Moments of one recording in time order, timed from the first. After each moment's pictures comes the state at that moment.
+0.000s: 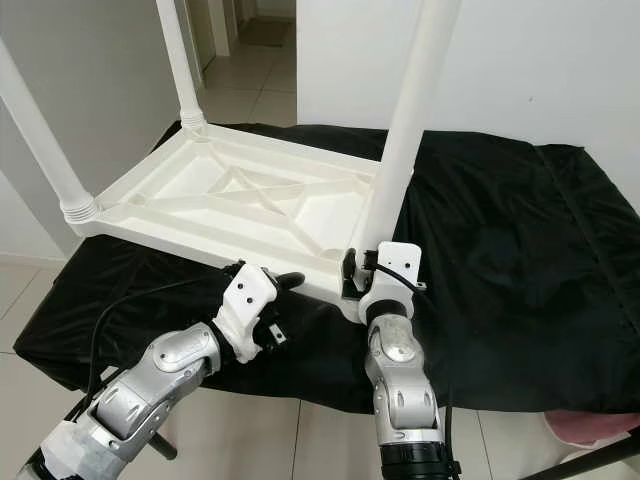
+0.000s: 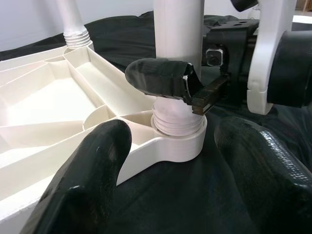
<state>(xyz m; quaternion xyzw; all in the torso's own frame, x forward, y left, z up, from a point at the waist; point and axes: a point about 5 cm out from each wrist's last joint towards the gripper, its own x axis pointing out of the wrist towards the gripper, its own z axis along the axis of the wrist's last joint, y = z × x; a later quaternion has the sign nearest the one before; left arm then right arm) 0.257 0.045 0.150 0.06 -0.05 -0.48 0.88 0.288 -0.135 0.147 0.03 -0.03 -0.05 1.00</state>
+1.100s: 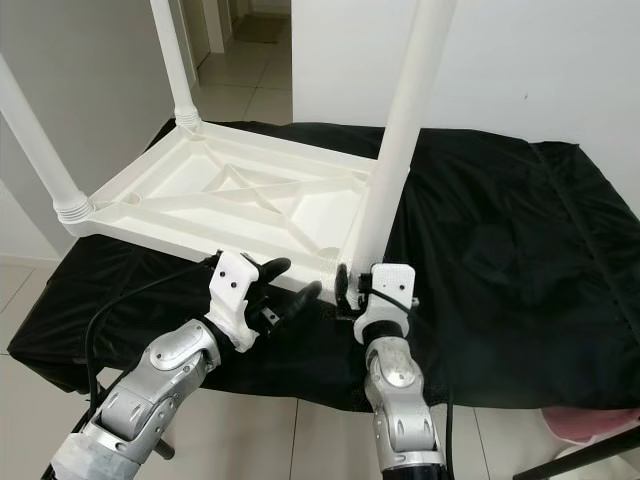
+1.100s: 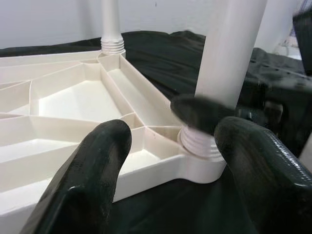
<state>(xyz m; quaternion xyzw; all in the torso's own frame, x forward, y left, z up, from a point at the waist) 0.264 0.054 0.154 -0.01 -0.06 -0.42 0.91 0.282 -0.136 0.134 0.02 -0.05 0.00 1.00</state>
